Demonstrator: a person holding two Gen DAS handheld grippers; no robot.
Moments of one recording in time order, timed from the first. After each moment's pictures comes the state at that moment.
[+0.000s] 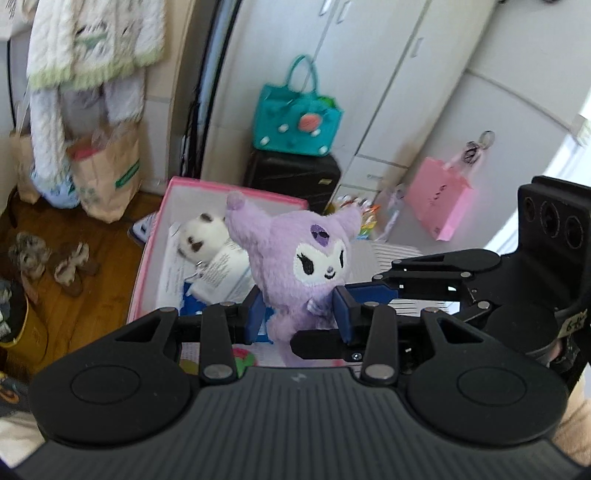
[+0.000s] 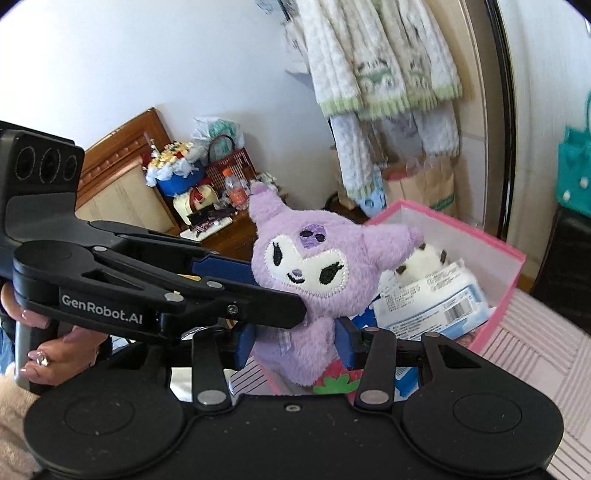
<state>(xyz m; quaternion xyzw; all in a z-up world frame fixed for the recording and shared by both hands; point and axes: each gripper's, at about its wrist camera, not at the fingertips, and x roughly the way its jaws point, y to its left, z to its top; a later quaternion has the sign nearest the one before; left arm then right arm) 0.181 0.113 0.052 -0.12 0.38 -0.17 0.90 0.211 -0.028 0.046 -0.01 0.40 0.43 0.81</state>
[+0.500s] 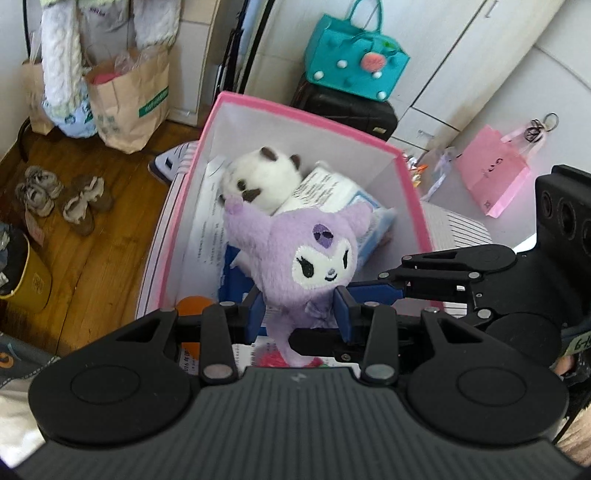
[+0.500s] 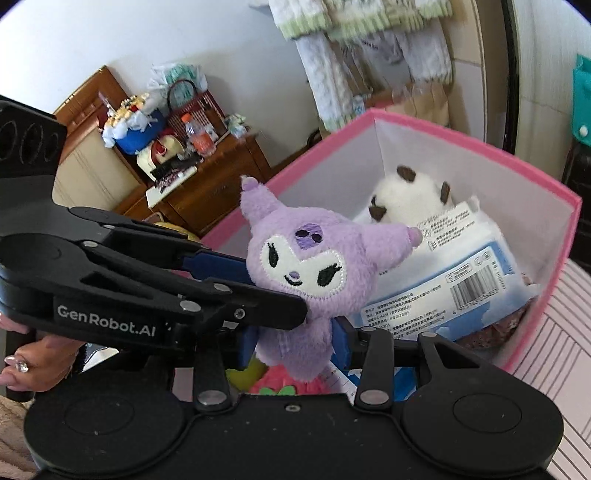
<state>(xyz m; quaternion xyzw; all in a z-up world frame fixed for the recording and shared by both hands) 0.262 0.136 -0.037 -0.14 0.48 -0.13 0.86 0.287 0.010 -0.047 -0.02 0.49 0.41 0.77</state>
